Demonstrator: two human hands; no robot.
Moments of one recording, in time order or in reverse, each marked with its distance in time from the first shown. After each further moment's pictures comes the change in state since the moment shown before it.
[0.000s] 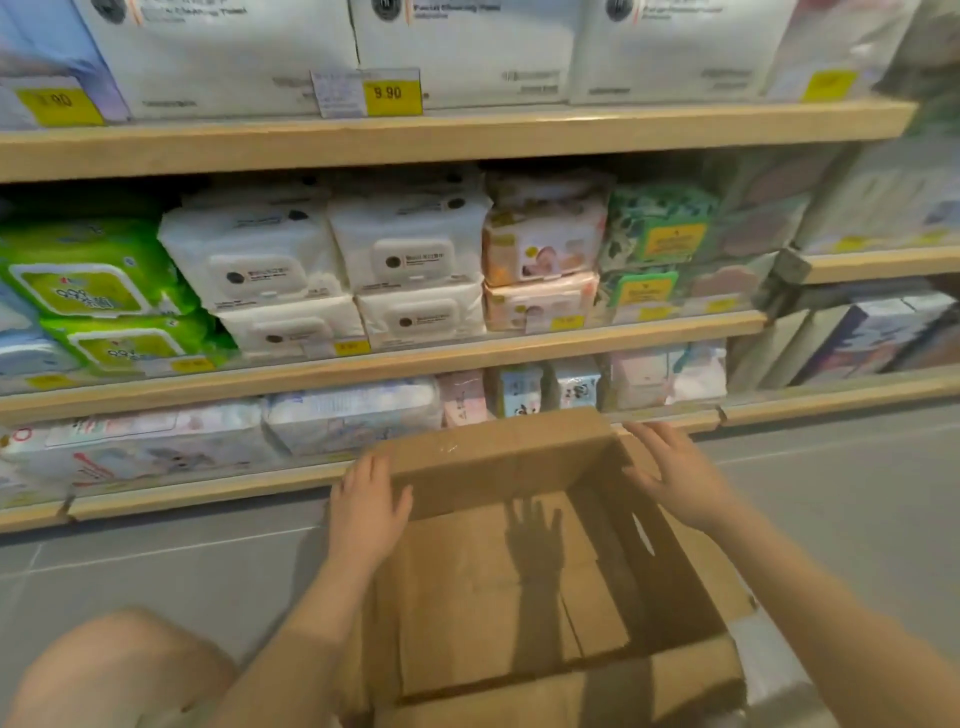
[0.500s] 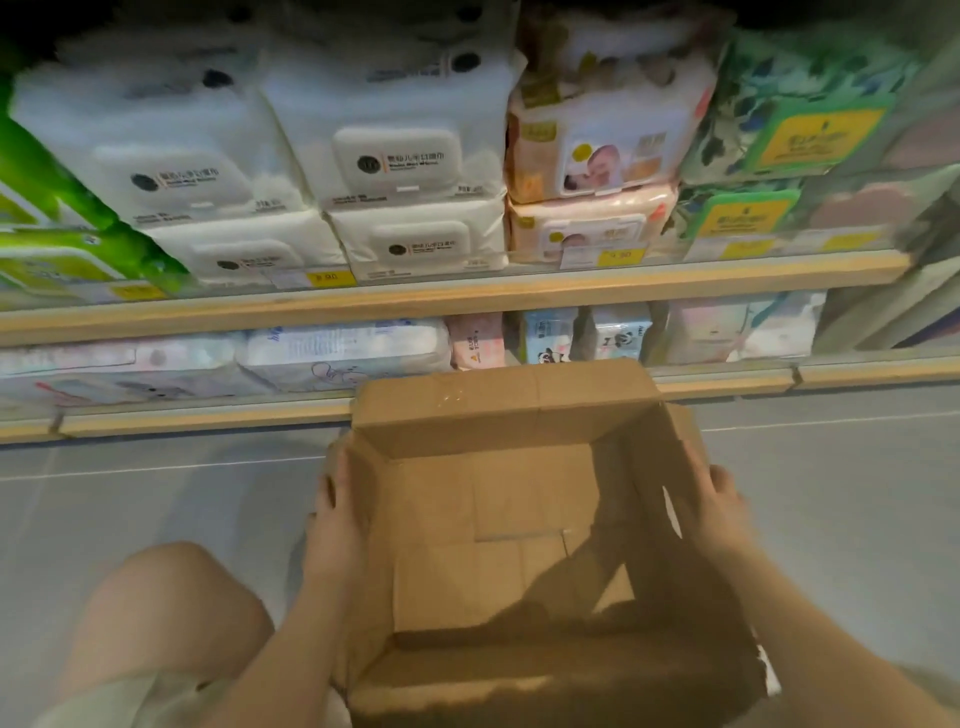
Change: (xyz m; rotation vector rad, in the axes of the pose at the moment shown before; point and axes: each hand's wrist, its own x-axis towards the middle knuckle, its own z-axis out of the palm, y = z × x) left_hand -0.026 -0.040 0.083 -0.237 -0.230 -0.455; right_hand 0.019 0.086 0.128 0.097 -0.201 0.355
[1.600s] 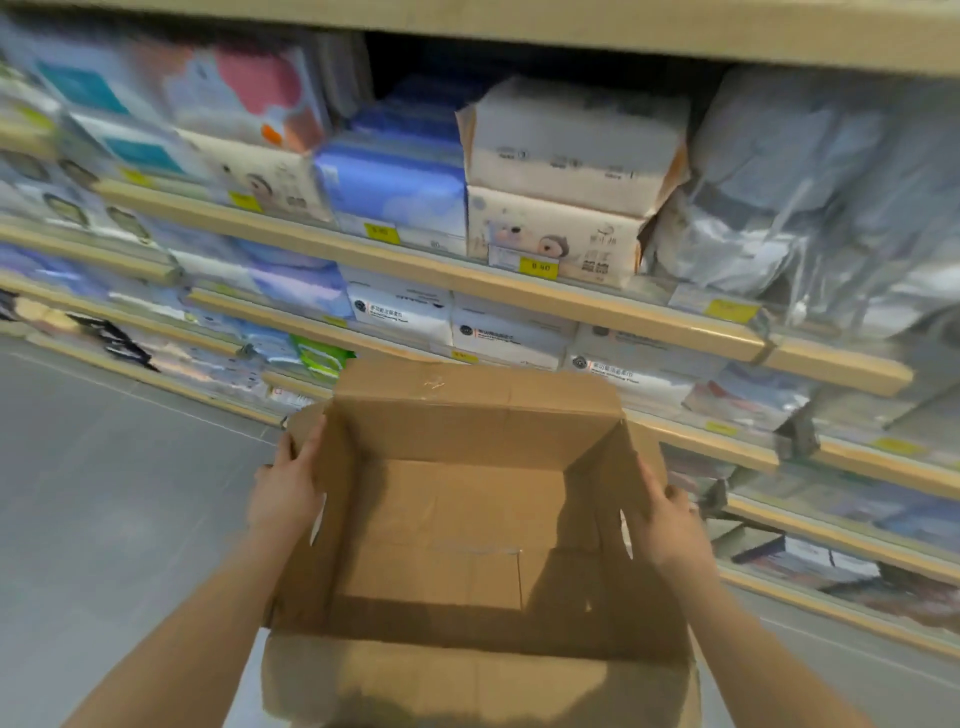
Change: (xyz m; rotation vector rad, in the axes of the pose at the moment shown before) left_hand -0.258 0.259 -0.453 0.272 0.172 -0.268; right_hand -0.152 -0.140 -0.519 -0.182 -0.011 -0.358
